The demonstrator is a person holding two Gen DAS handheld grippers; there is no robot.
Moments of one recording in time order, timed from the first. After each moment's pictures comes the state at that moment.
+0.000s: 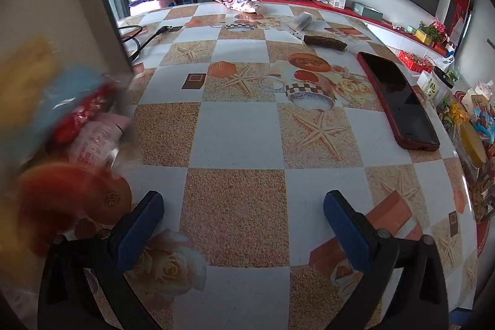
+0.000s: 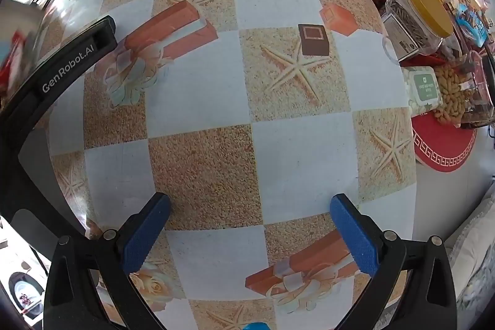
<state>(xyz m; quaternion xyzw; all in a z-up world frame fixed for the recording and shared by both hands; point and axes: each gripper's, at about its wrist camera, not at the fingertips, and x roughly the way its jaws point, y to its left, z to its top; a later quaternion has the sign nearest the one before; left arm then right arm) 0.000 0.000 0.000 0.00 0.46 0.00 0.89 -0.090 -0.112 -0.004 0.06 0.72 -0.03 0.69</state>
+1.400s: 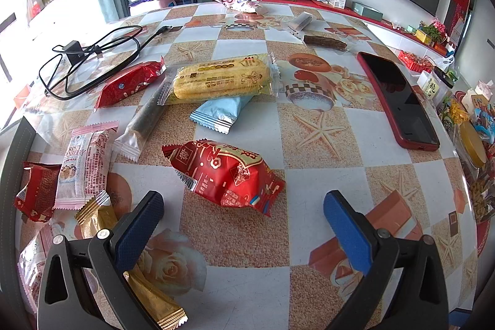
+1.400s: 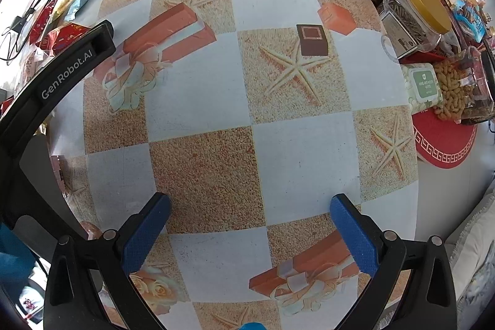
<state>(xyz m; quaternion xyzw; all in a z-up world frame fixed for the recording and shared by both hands) 0.000 0.000 0.000 0.00 0.46 0.00 0.89 -0.079 -0.111 -0.004 0.07 0.72 -0.04 0.69</state>
